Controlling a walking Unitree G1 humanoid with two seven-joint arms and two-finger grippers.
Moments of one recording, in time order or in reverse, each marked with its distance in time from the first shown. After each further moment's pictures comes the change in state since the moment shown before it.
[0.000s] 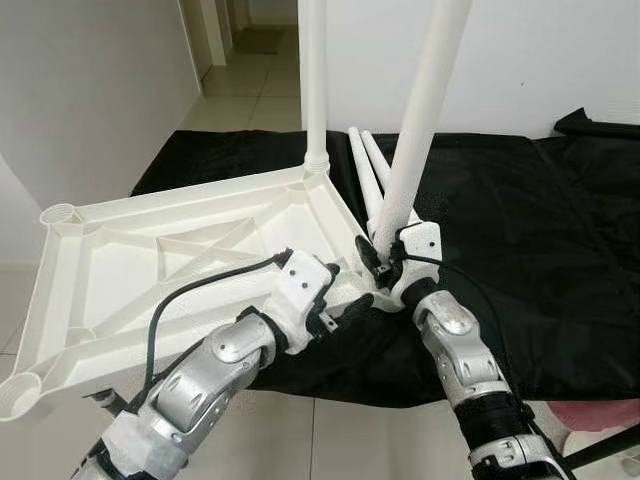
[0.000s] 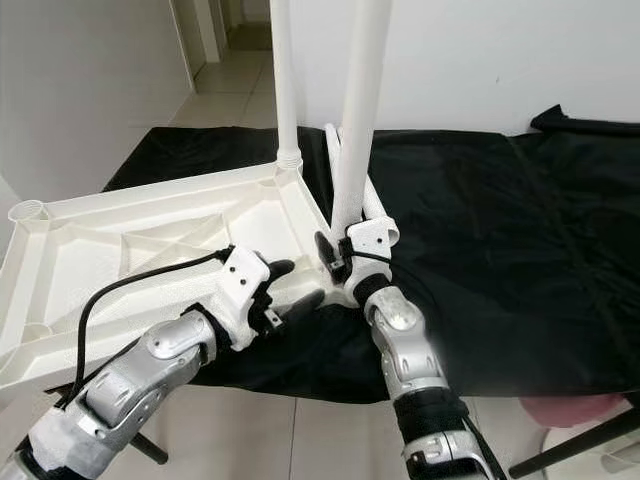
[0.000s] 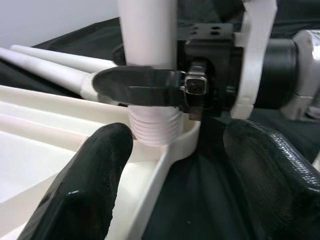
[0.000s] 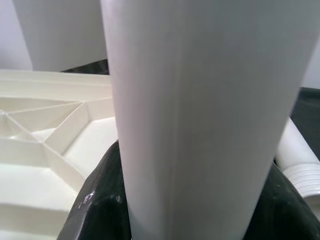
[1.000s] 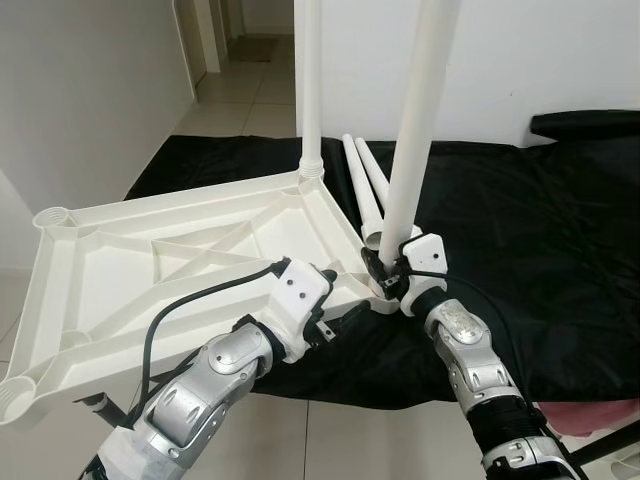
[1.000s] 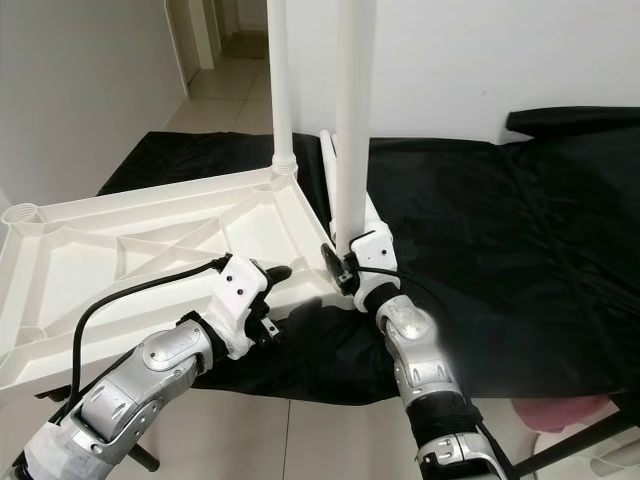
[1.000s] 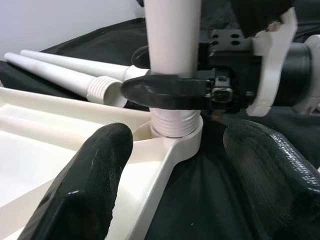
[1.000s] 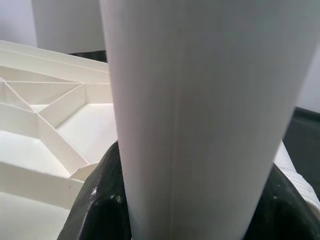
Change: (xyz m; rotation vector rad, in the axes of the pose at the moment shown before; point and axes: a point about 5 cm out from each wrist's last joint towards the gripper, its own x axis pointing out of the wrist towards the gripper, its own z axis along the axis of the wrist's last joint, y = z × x) left arm -0.007 0.002 0.000 0.016 -0.006 0.049; right arm -0.008 -0.009 -0.013 -0.125 0.018 0.082
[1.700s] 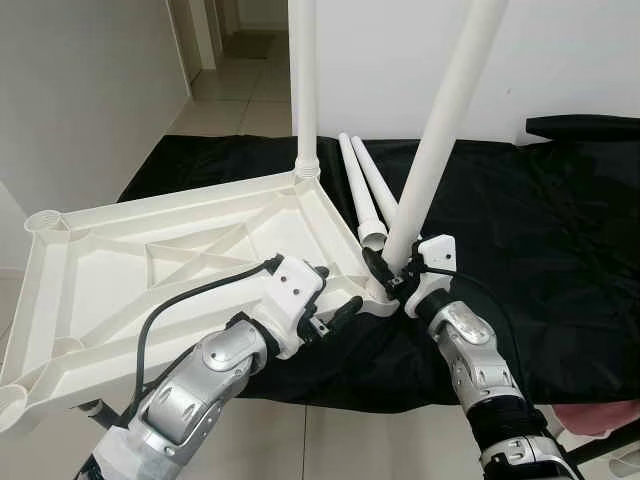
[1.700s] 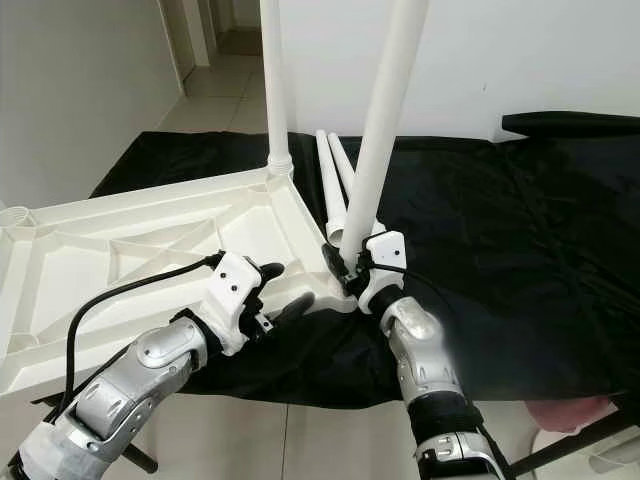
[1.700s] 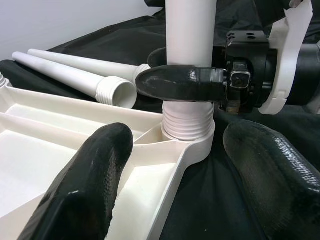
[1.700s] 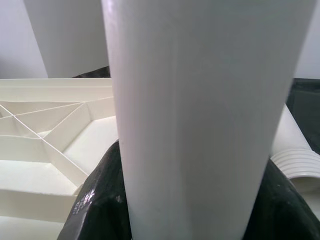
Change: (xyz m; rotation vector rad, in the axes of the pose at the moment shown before) left arm -0.002 0.005 0.001 0.008 0.007 0.025; right arm 0.000 -0.005 -0.008 0.230 0.003 -0.030
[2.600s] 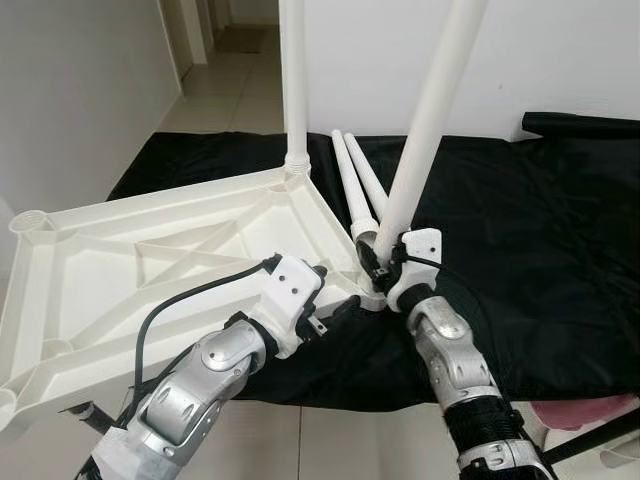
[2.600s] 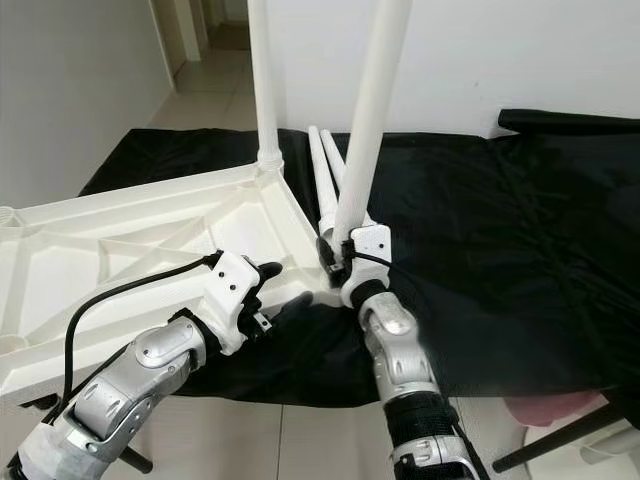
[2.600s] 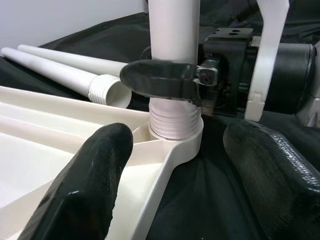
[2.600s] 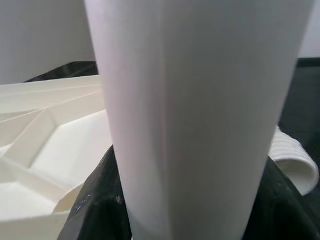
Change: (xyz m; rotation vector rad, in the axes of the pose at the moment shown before) left arm -0.001 0.000 0.000 -0.003 0.007 0.007; right arm 0.014 0.027 0.010 0.068 0.010 -0.240
